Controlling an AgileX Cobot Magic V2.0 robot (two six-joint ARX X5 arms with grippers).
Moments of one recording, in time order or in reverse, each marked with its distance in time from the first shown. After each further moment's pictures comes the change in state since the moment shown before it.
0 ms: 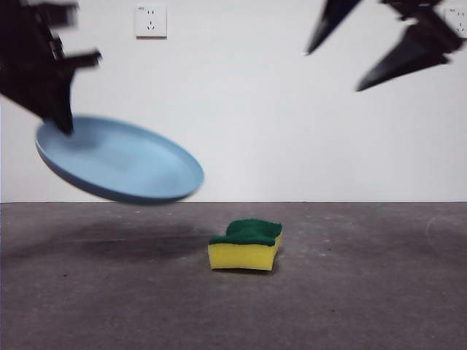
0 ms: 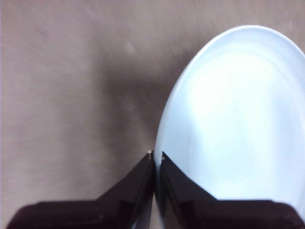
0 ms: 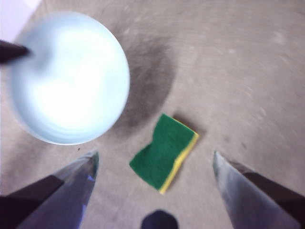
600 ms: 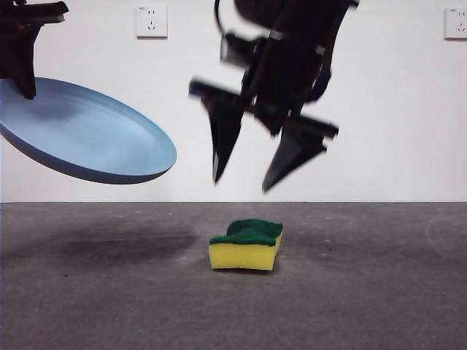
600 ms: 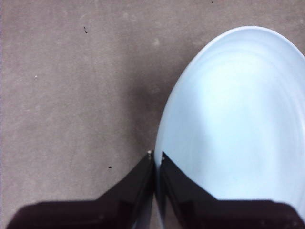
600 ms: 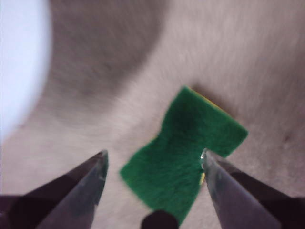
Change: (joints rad) left arm 0.000 -0.137 -0.001 -0.143 -0.061 0.019; right arm 0.239 0.539 0.228 -0.035 0.254 0.053
